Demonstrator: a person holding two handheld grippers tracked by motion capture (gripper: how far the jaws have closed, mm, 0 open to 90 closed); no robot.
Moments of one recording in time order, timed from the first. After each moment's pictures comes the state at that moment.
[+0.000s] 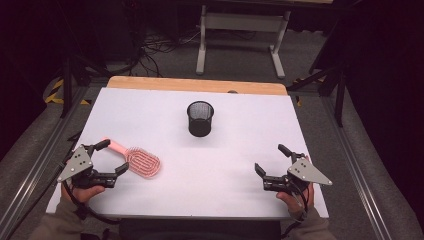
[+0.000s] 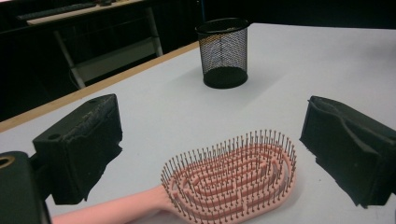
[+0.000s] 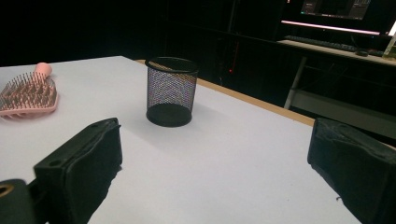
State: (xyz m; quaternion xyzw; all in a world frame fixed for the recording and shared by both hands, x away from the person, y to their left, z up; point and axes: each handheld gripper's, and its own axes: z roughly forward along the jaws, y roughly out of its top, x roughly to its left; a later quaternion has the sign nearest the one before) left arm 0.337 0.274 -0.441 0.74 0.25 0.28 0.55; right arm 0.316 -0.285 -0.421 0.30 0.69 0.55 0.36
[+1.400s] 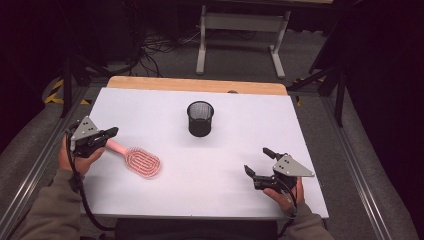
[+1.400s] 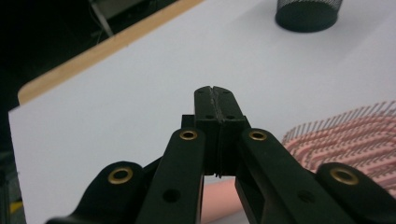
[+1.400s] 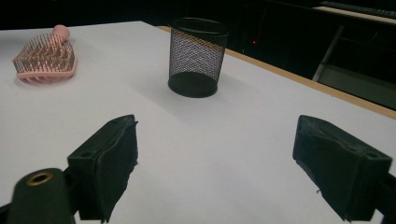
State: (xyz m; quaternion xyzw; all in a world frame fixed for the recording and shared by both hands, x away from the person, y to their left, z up) left arm 0.417 0.295 -0.423 0.81 0.31 0.28 0.42; right arm 0.331 -0.266 -0.437 0.29 0.75 0.51 0.31
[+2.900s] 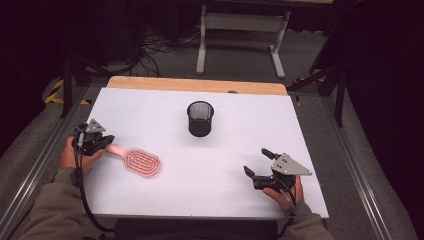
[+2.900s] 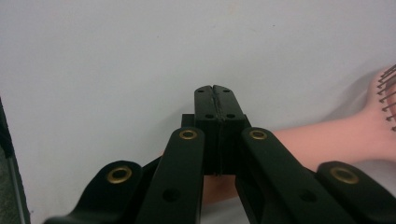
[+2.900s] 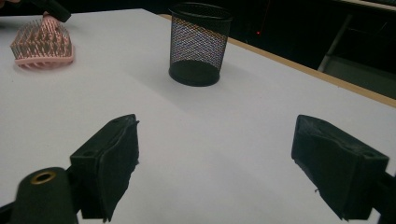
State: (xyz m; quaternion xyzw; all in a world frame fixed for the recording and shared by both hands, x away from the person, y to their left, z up) left arm 0.445 0.305 -0.459 0.84 0.41 0.22 0.30; right arm 0.335 -0.266 -0.441 0.29 0.76 0.50 0.30
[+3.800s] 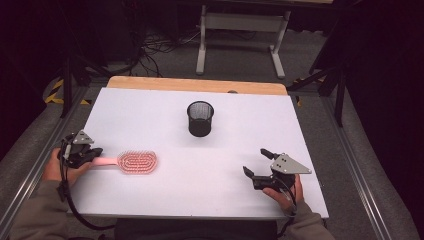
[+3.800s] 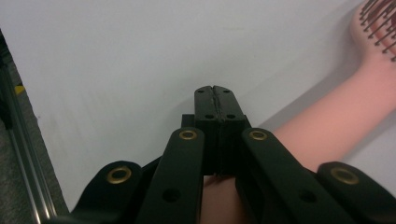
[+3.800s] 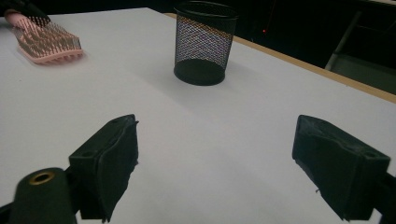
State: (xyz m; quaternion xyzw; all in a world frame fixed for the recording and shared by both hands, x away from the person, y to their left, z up) left arm 0.409 0.331 -0.468 0.85 0.41 0.20 0.26; right arm 0.337 -0.266 -0.441 0.29 0.76 0.50 0.29
